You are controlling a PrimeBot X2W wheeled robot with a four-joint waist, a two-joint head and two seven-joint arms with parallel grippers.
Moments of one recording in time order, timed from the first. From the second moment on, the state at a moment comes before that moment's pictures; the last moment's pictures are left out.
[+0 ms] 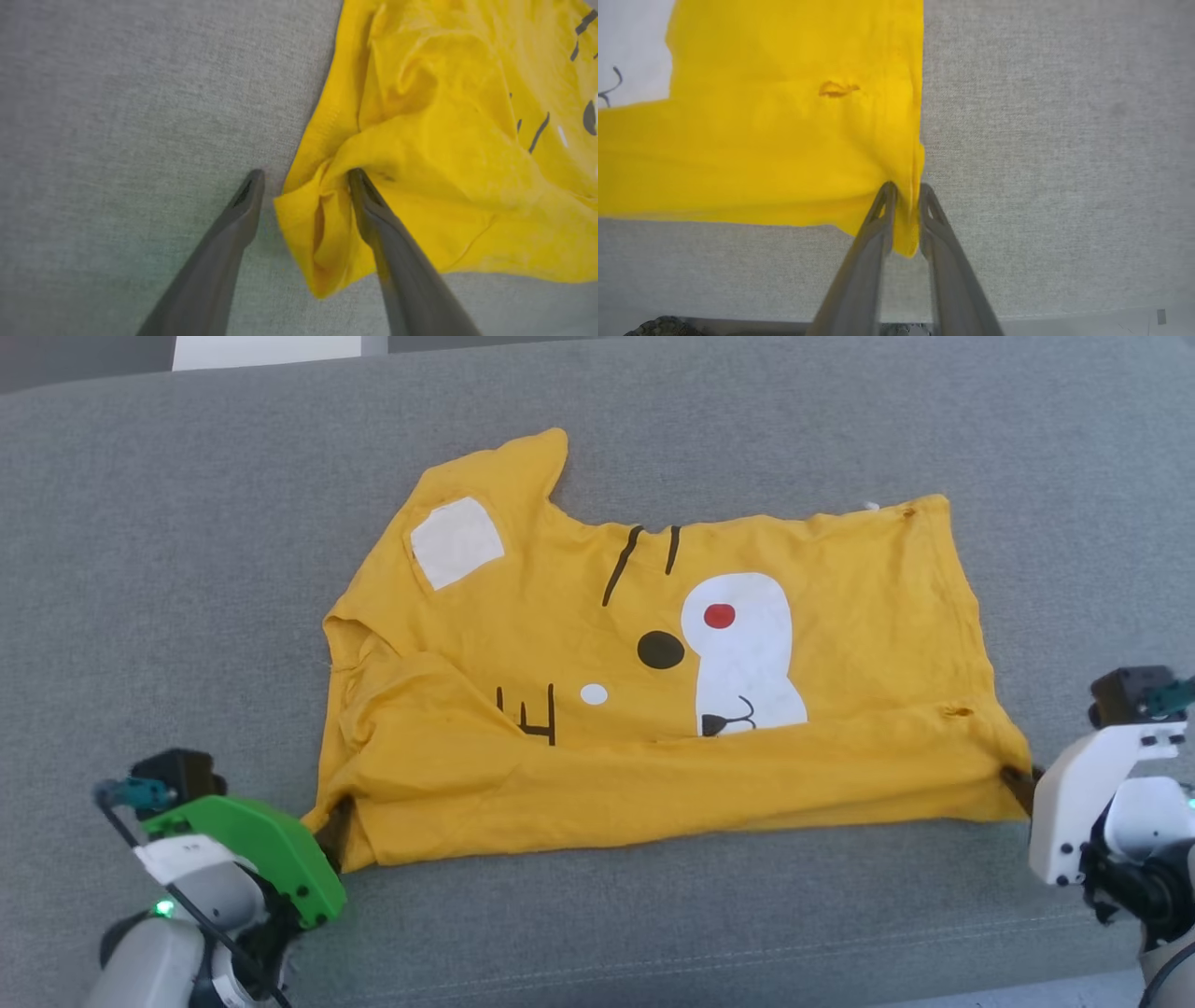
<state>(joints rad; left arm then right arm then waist) -0.11 0.38 -0.19 0.03 -0.79 0.29 0.48 -0.25 -0.28 -0.08 0.22 0.32 0.13 0.73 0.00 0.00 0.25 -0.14</state>
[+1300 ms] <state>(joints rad) -1.26 0.35 -0.41 0.64 -0.51 0.14 0.81 -0.64 -0.25 -0.08 0.10 0.38 0.13 0.42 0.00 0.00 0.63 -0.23</state>
